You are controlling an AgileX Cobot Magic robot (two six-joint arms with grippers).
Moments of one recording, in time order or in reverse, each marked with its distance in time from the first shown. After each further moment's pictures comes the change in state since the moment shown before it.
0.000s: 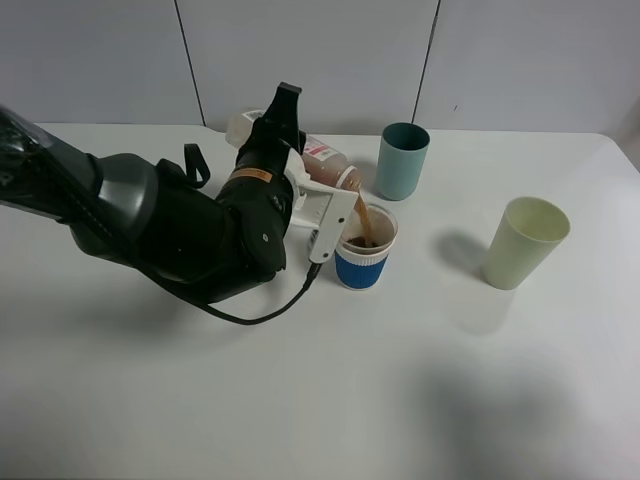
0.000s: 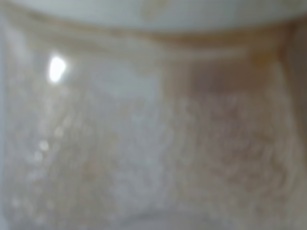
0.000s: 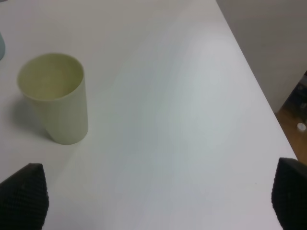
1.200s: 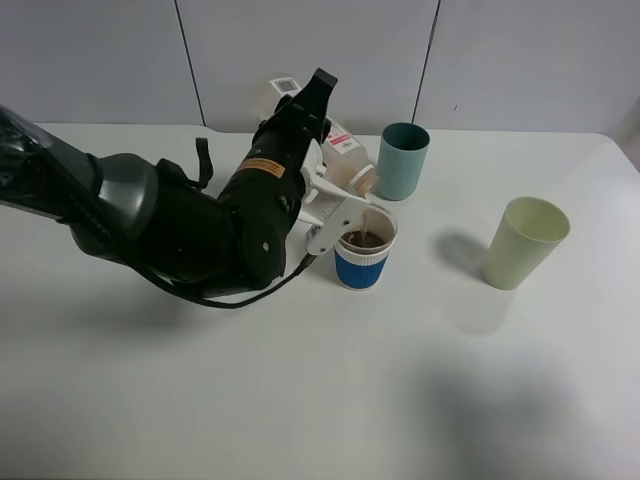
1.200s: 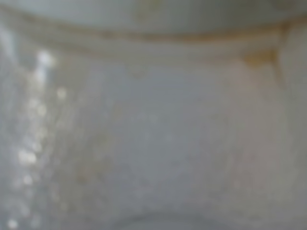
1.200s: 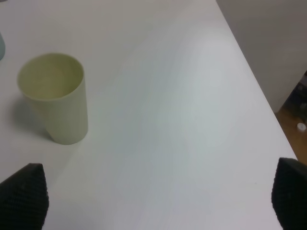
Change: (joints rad) left arm 0.000 0.000 -0.001 0.202 -0.060 0.103; right arm 0.000 0.000 0.000 0.000 0.000 0.000
